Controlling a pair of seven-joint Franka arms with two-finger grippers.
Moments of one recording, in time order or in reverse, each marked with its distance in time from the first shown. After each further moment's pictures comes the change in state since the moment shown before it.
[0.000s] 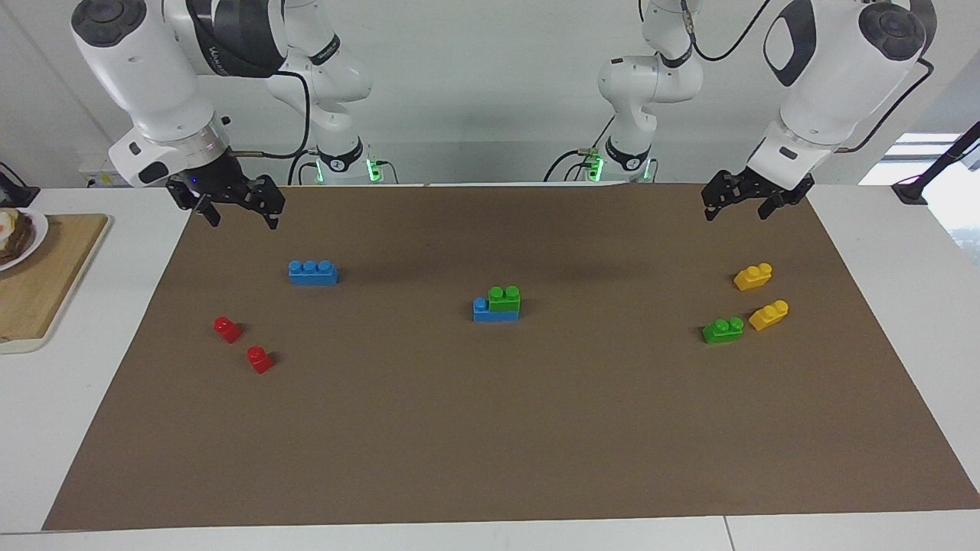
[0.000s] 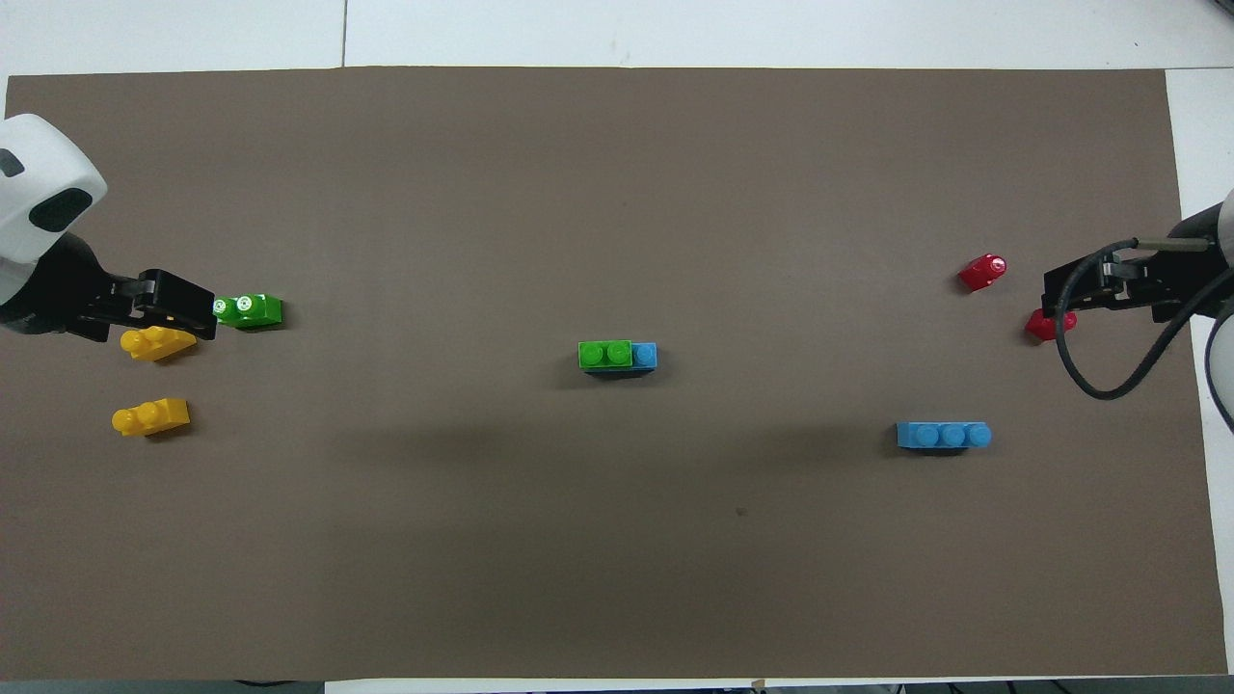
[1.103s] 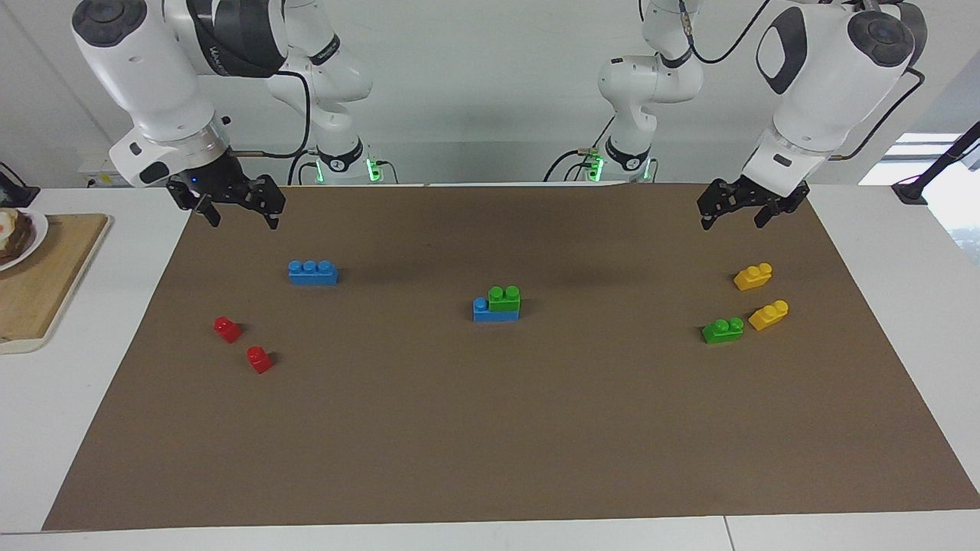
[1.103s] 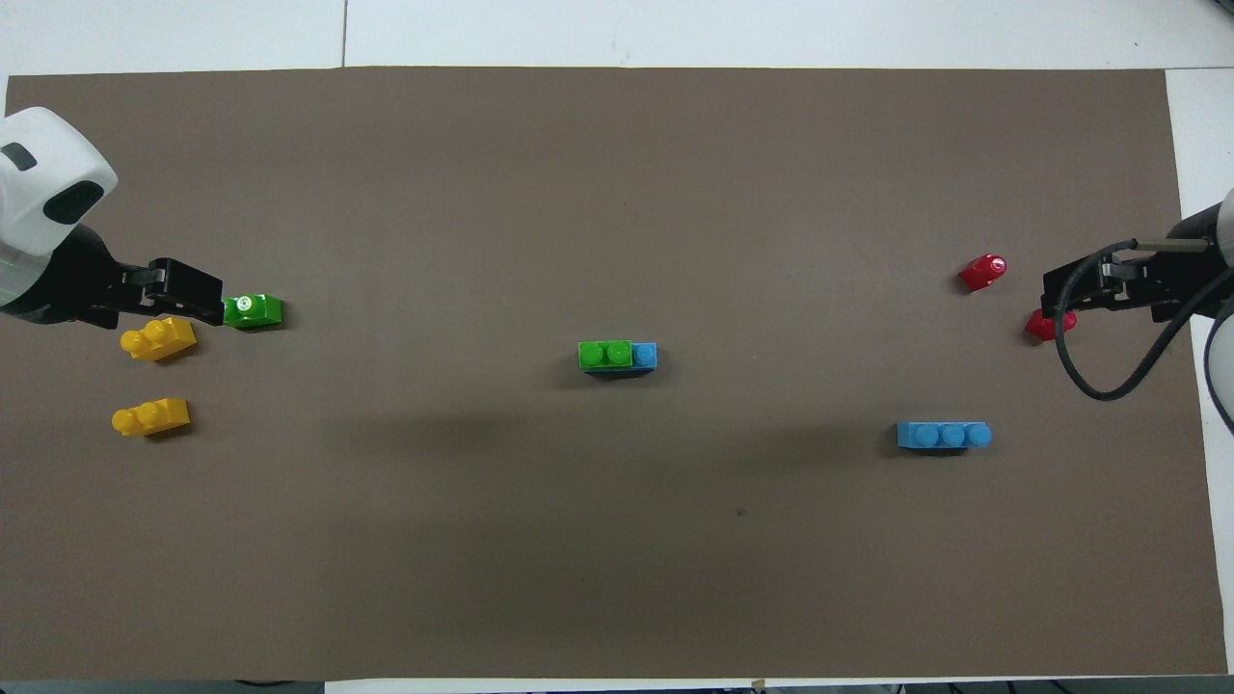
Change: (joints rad) left arm 0.001 0.003 0.006 -0.020 0.000 0.062 -0.007; right arm 0.000 0.000 0.001 0.000 0.000 0.000 -0.001
